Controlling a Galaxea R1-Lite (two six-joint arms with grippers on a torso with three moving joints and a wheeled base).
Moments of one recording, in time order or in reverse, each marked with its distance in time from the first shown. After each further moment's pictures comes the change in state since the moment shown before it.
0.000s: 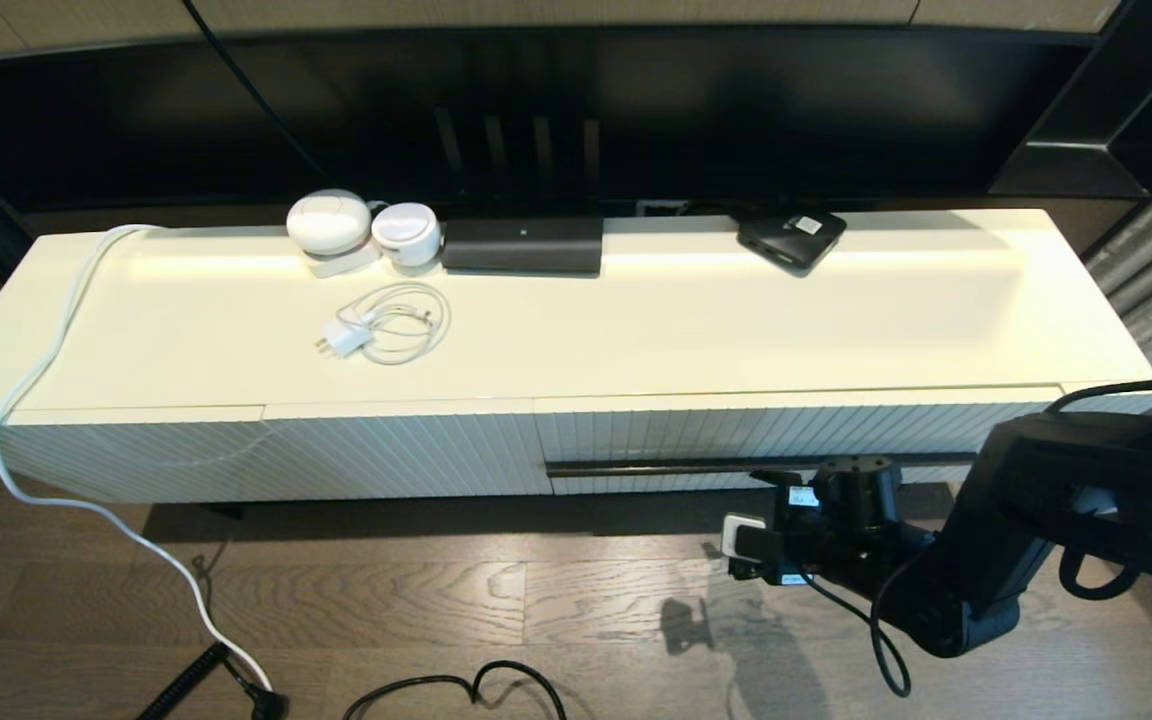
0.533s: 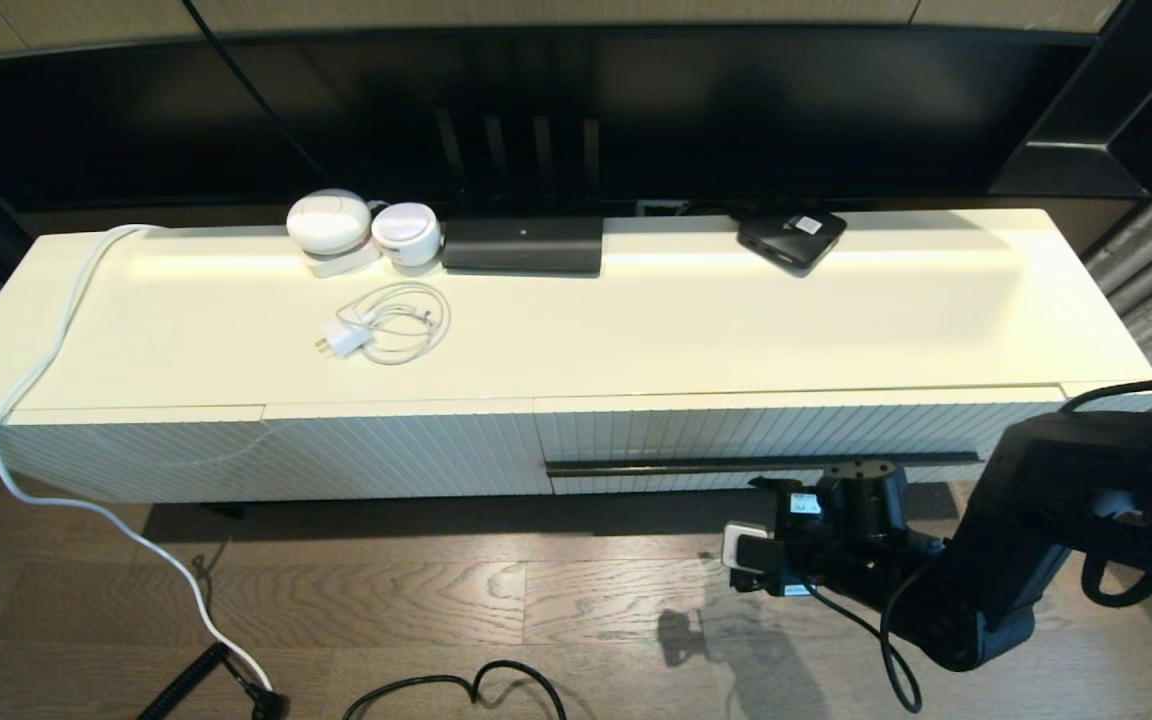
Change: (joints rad) left arm 0.000 0.000 0.000 0.000 0.000 0.000; right arm 0.021 -0.038 0.059 0.000 -0.003 0.011
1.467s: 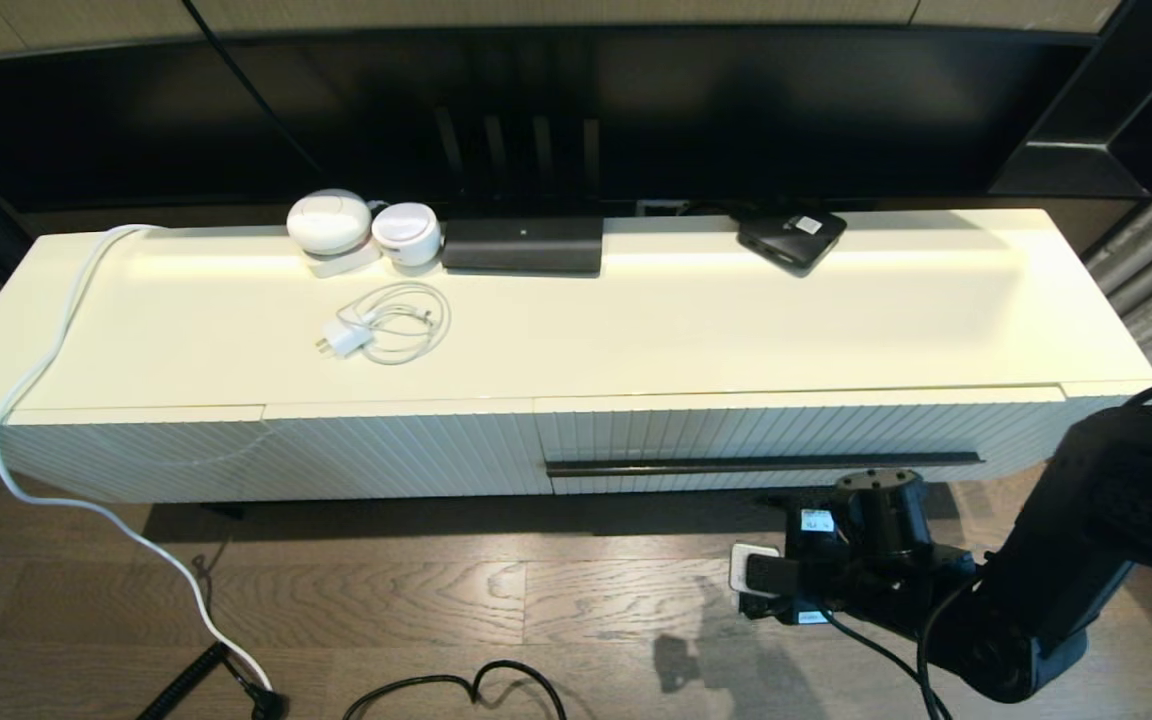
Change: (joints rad) left arm 0.000 0.000 0.000 0.000 0.000 0.000; right arm 0.050 -0.133 0.129 0.064 -0.009 0.043
